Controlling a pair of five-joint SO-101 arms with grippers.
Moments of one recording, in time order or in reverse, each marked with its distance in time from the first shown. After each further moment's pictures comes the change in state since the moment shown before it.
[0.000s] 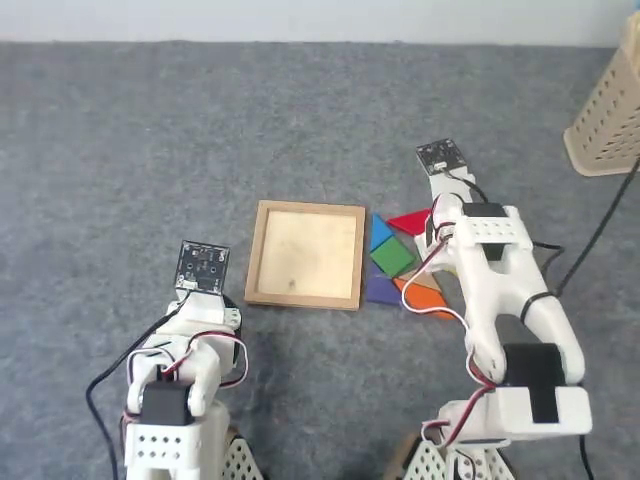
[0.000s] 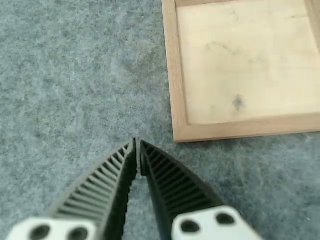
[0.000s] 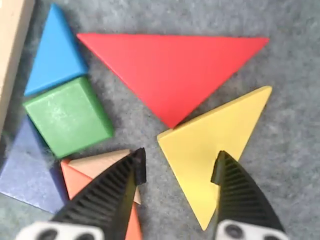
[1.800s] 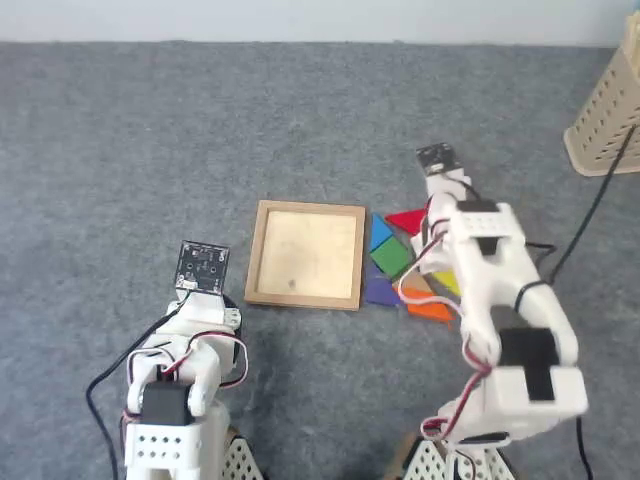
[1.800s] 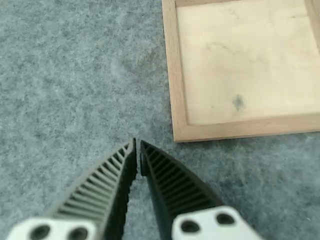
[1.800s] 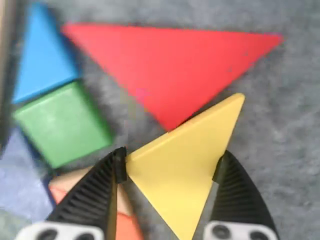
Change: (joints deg) left arm 0.0 0.0 0.0 0.0 0.0; right arm -1.6 3.2 0.2 -1.0 -1.5
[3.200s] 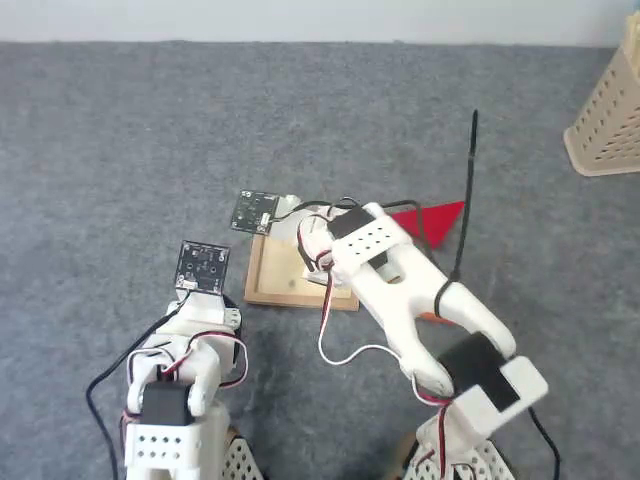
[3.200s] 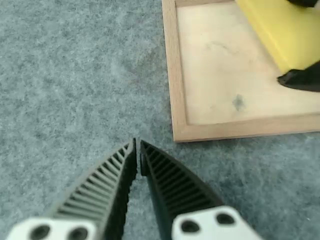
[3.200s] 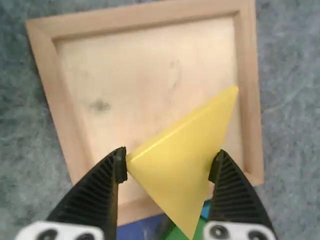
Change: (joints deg) left arm 0.0 0.0 0.0 0.0 0.0; right arm -30.9 3.9 -11.3 -1.3 28.8
